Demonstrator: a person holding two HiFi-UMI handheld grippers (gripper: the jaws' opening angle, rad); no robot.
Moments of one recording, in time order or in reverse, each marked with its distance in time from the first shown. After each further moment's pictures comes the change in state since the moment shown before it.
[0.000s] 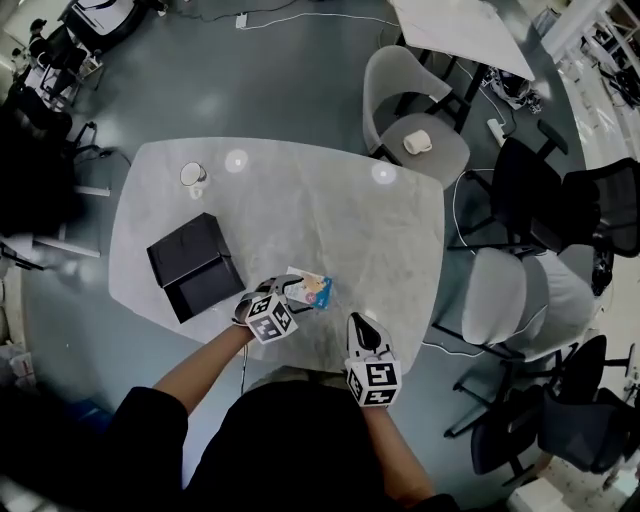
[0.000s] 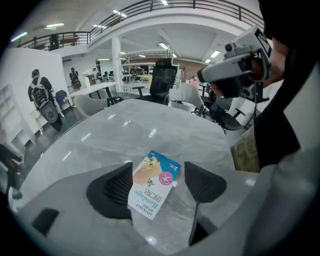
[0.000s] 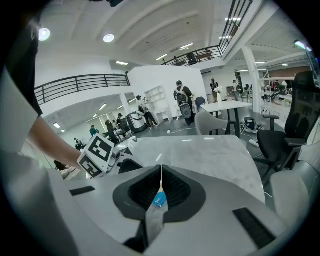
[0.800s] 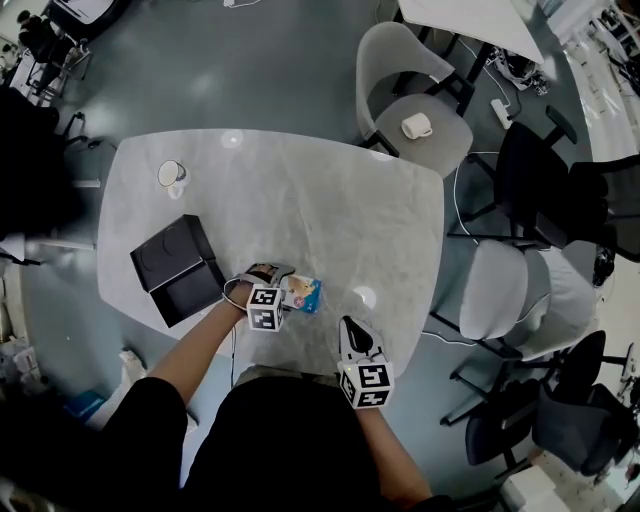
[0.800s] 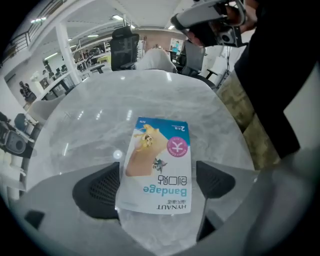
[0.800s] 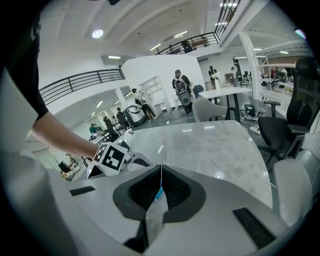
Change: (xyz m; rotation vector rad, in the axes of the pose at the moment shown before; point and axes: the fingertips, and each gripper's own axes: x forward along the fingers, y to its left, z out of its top) left arm 0.061 0.018 -0.055 0.379 0.309 -0.197; right arm 0.030 -0.031 -0.026 0.074 0.112 0.021
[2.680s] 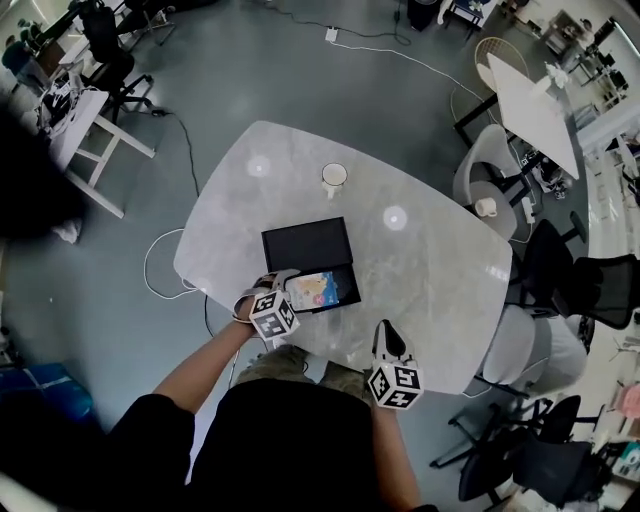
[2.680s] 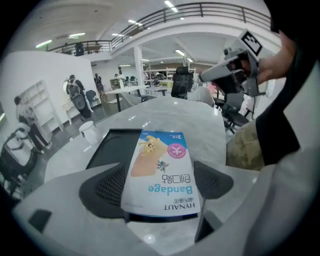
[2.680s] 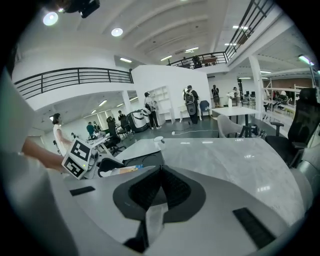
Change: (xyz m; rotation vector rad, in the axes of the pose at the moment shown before) left arm -0.221 -0.088 -0.283 -0.524 -0.338 0.383; right arm 0.065 0.303 0.019 -0.110 -0.130 -0.072
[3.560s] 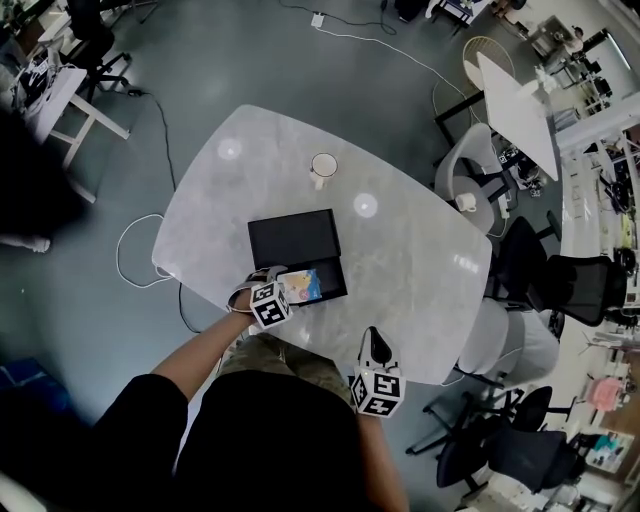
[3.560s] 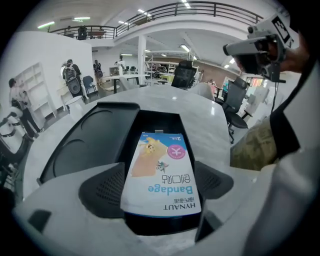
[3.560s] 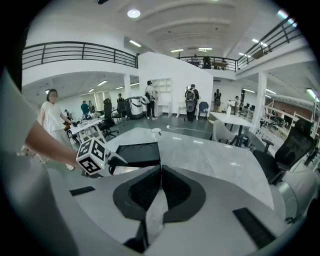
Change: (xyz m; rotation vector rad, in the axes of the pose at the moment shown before) left arm 0.058 -0.007 -0.044 -0.078 0.068 -0.086; right arm -0.019 0.019 -0.012 -0.171 0.108 -0.133
